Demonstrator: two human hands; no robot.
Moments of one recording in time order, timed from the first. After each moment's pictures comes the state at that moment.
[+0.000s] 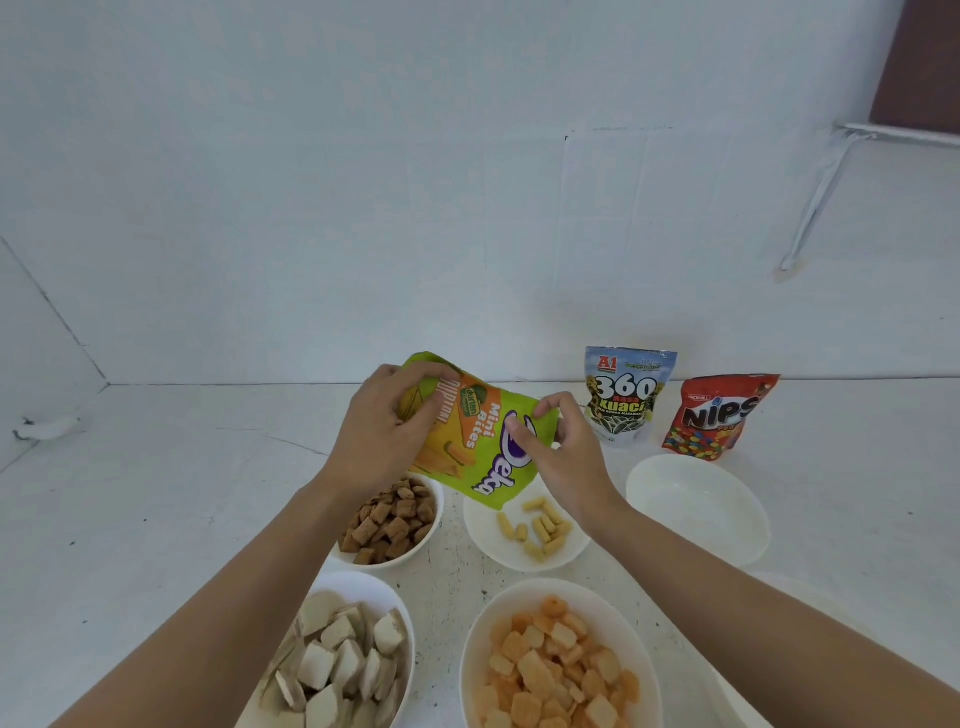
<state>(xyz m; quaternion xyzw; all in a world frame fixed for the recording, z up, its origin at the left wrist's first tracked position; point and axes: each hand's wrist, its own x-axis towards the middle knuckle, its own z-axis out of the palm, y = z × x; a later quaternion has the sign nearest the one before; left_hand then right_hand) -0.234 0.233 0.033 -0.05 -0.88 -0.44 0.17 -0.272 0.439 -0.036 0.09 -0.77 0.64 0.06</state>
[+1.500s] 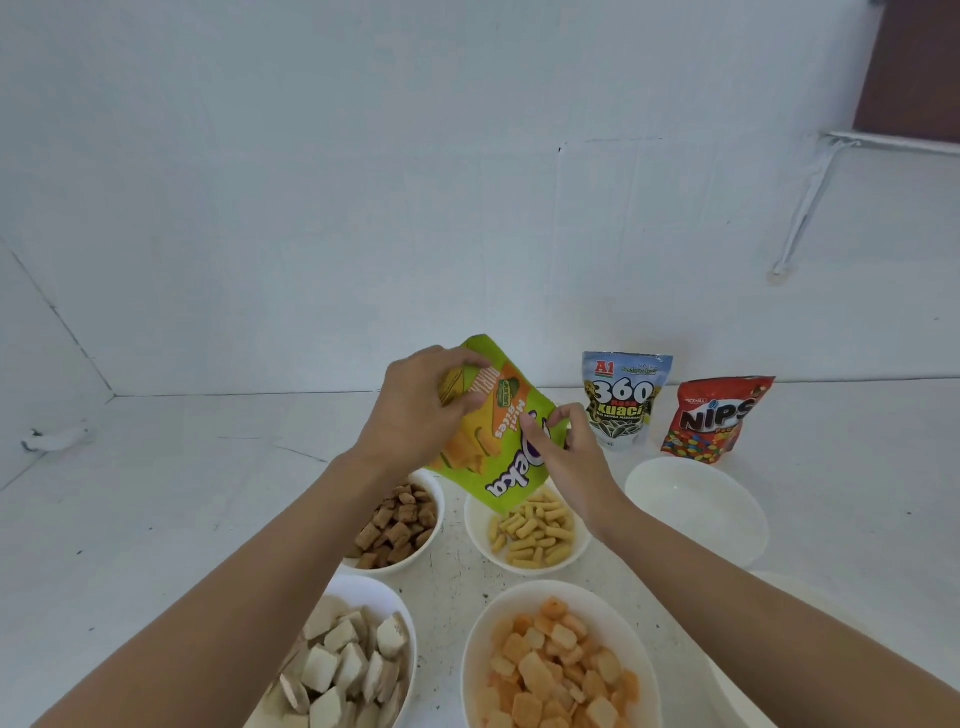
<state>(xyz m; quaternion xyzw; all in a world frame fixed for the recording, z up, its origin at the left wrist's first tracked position) -0.244 0.261 0.059 -0.12 -0.90 -0.36 0.21 -0.266 0.445 -0.024 0.01 -0.74 0.67 0.00</state>
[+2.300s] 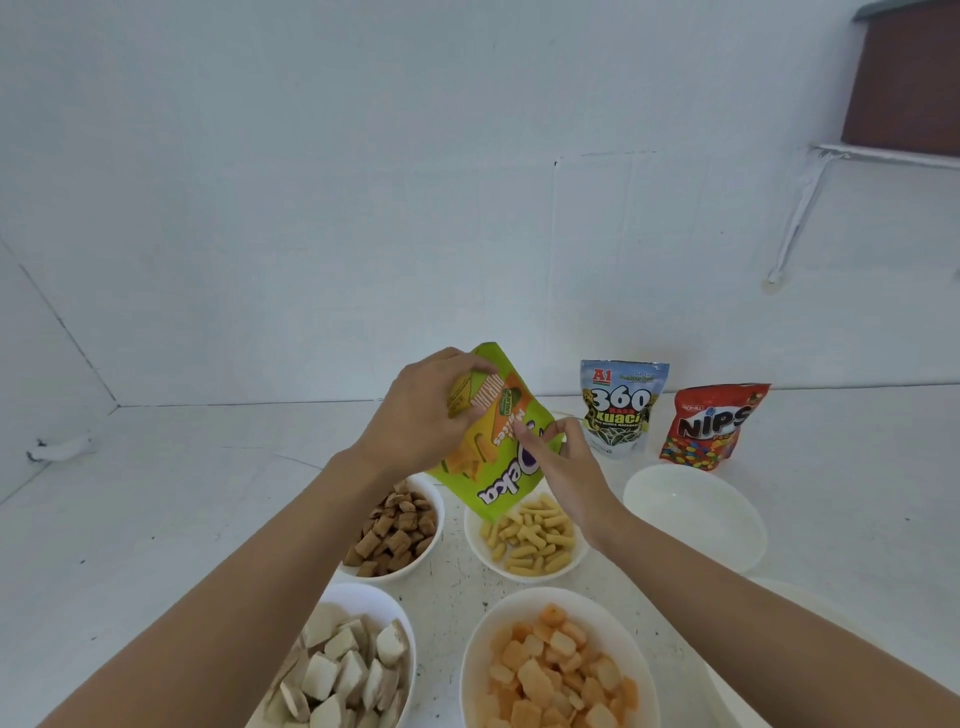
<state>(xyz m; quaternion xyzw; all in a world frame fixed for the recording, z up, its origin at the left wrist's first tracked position) -0.247 0.261 0.065 -0.18 -0.92 -0.30 0.19 -0.263 0.446 -0.026 0.00 -0.74 0.67 -0.05</state>
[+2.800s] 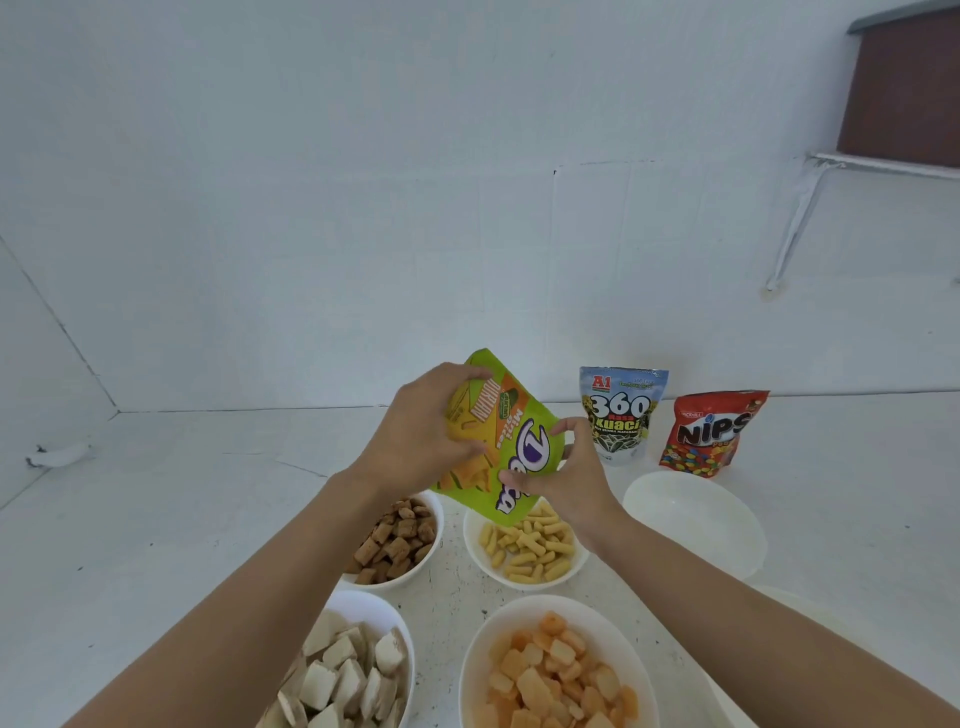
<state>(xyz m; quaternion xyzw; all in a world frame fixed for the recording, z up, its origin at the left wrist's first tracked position) -0.240 0.258 0.058 -0.18 -0.90 -0.35 0.15 -0.265 0.449 -0.030 0.01 -0.73 0.68 -0.02</state>
